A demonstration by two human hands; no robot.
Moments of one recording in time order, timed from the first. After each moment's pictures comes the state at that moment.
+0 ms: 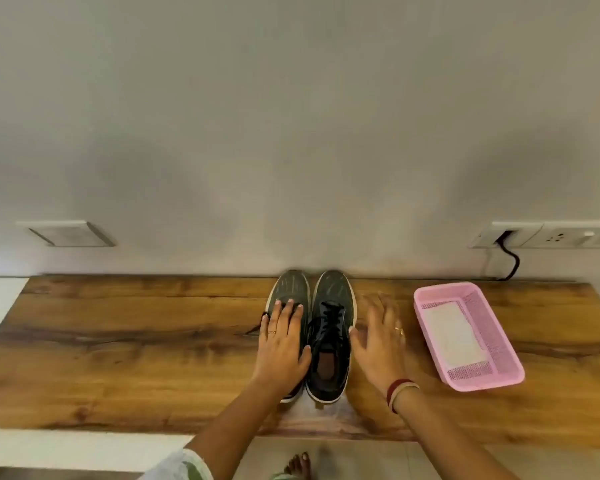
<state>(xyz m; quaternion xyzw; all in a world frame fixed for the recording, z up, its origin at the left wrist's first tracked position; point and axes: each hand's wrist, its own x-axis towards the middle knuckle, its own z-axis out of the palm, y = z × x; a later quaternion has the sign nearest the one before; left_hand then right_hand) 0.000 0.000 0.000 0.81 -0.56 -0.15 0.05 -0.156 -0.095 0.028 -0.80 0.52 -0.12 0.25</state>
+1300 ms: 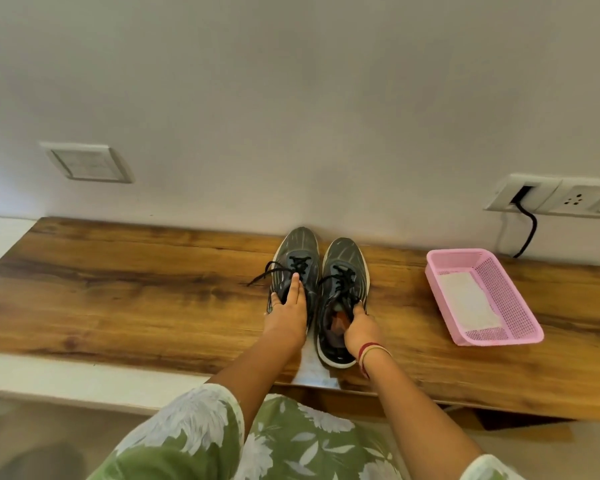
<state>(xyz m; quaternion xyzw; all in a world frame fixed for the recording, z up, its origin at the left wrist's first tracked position) -0.022 0.025 -0.083 0.84 -0.50 -0.21 -0.04 -0.147 -0.046 -0.097 -0.70 0.61 0.03 0.35</state>
